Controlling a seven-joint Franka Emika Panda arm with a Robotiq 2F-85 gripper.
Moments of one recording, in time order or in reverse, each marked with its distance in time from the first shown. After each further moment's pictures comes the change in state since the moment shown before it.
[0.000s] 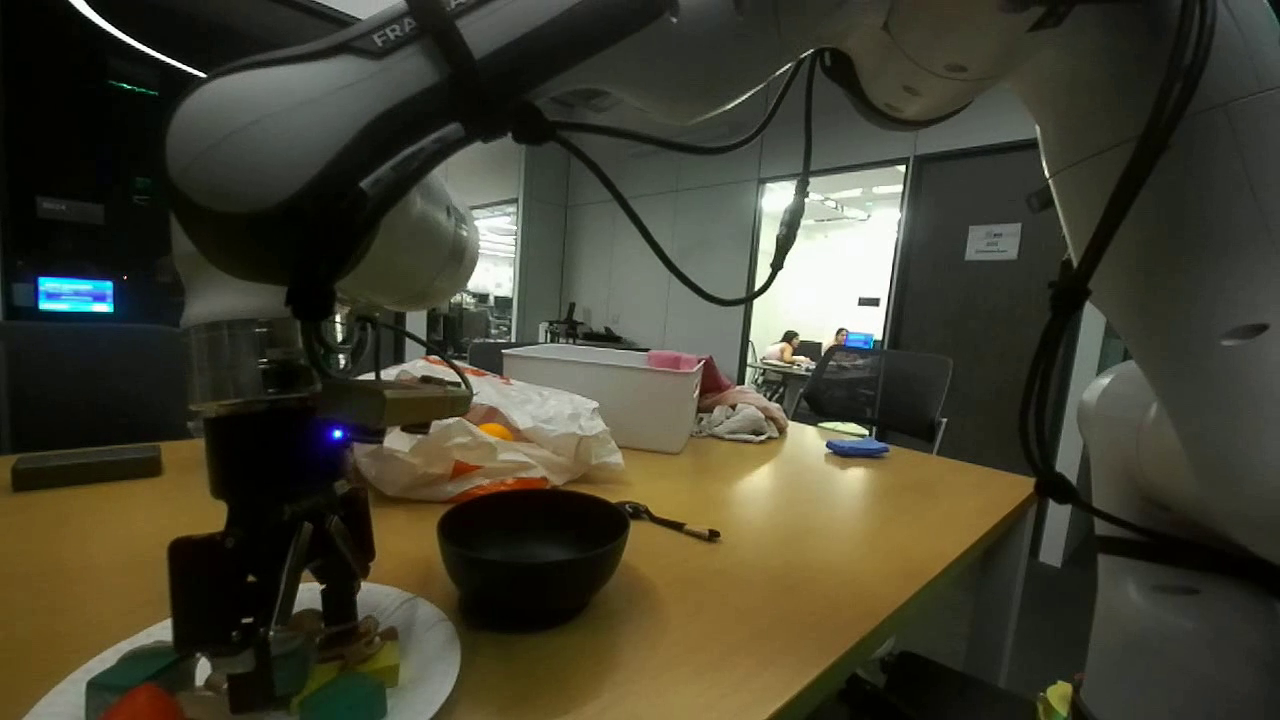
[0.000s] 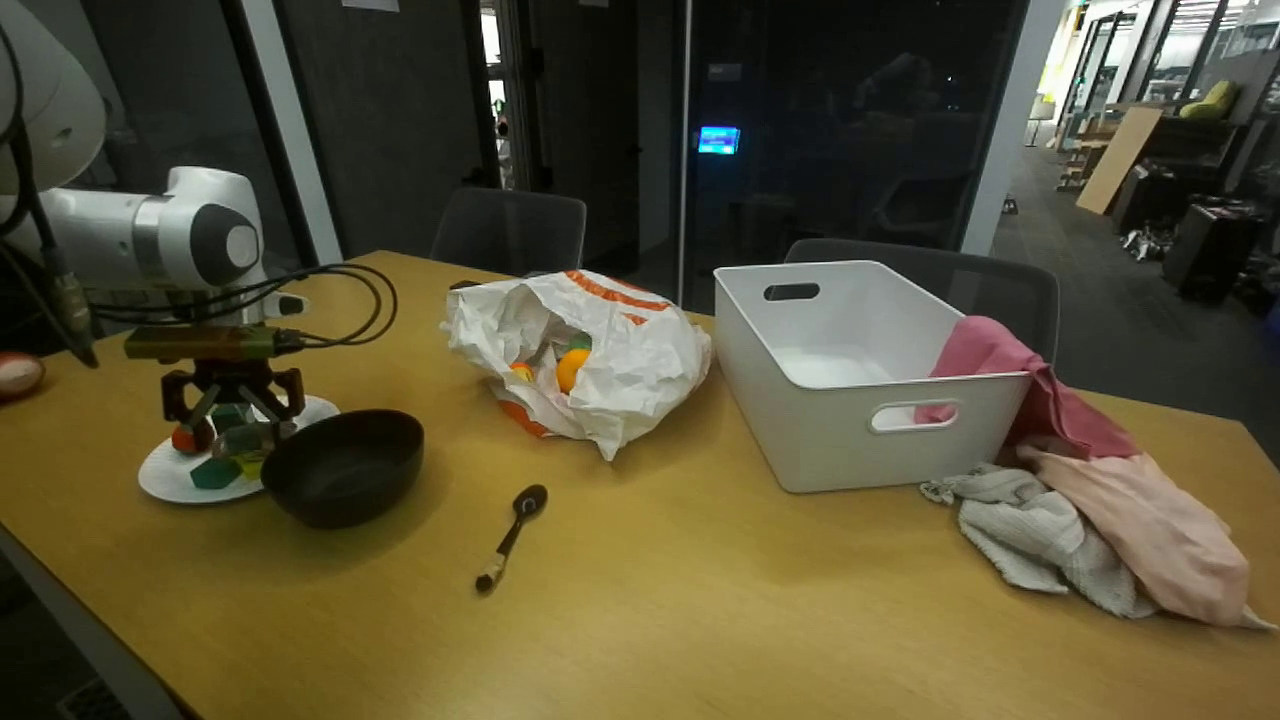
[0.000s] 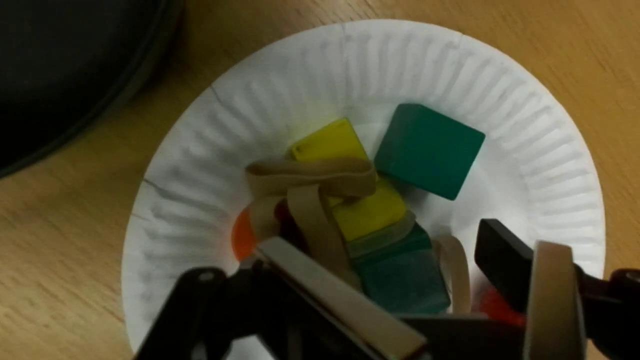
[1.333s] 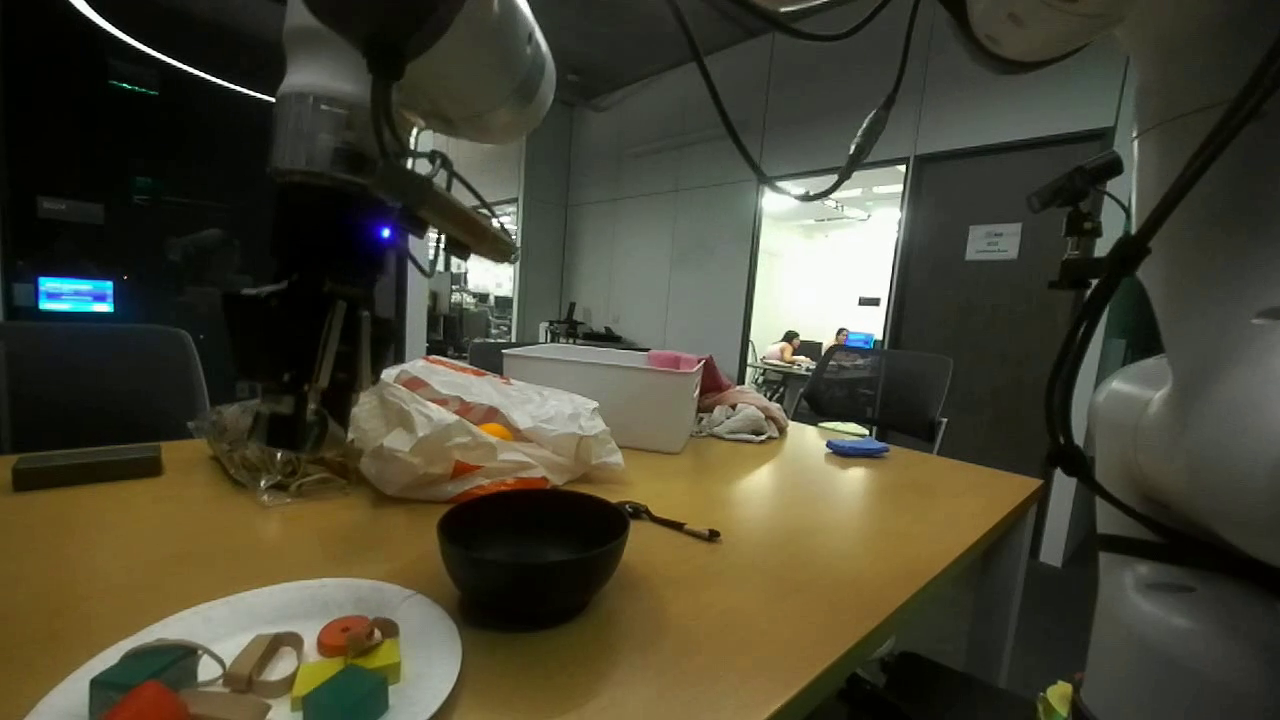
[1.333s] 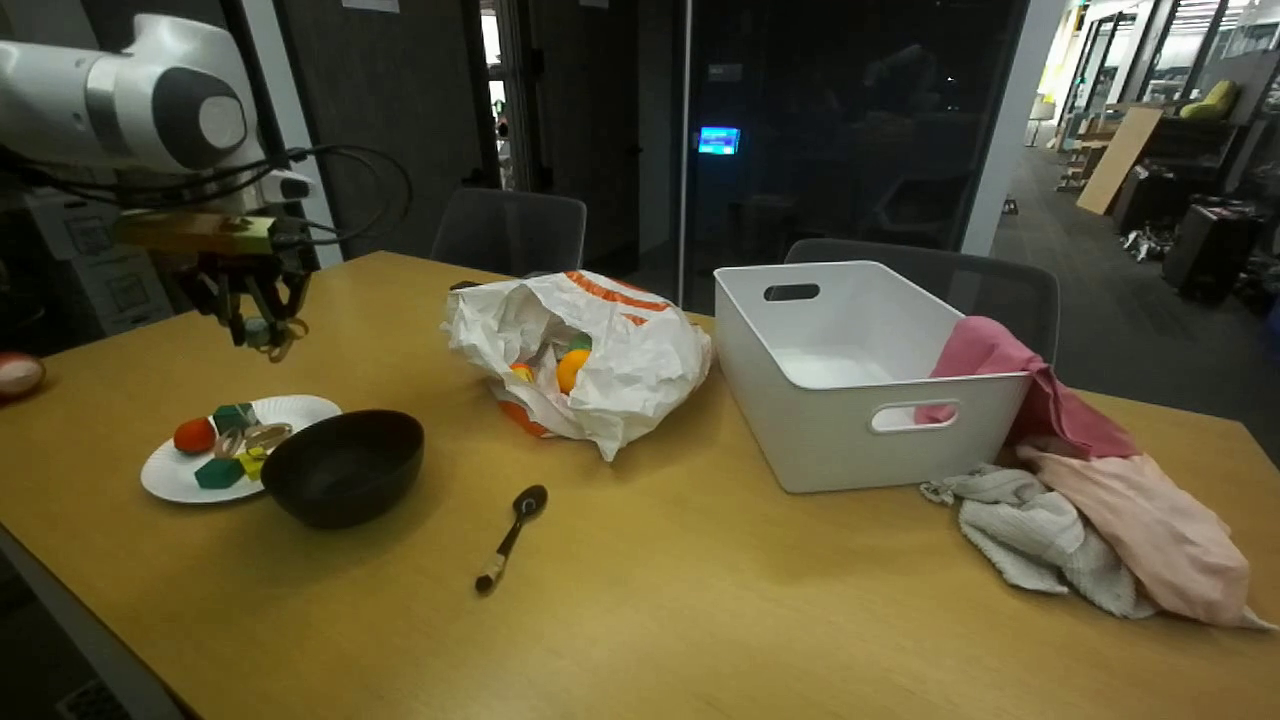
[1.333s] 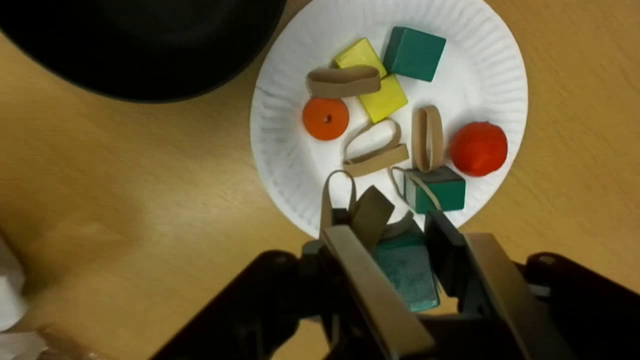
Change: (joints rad) arm -0.075 -0.254 -0.021 0.000 0.063 0.007 0.005
